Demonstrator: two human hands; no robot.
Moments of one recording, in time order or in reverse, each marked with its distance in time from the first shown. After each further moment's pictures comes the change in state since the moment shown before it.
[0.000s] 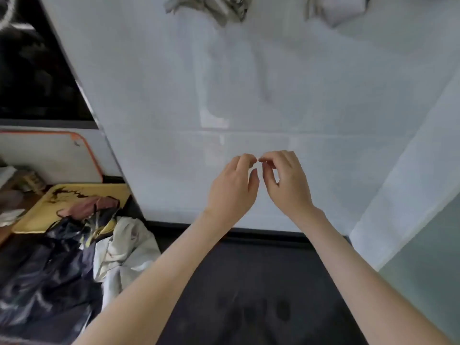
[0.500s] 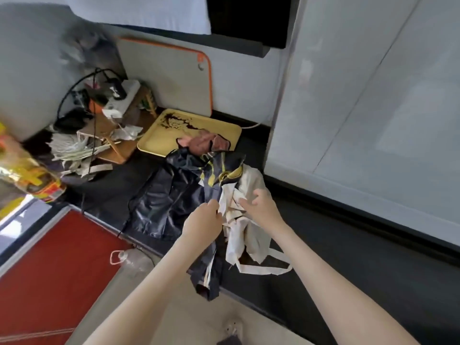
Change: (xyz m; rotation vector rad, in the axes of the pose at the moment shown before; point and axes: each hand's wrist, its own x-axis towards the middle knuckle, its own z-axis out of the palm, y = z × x) left_hand -0.257 -0.338 -0.167 0.310 -0.528 -0.893; right_hand -0.127 -0.205 0.376 0.247 -1.031 0.791
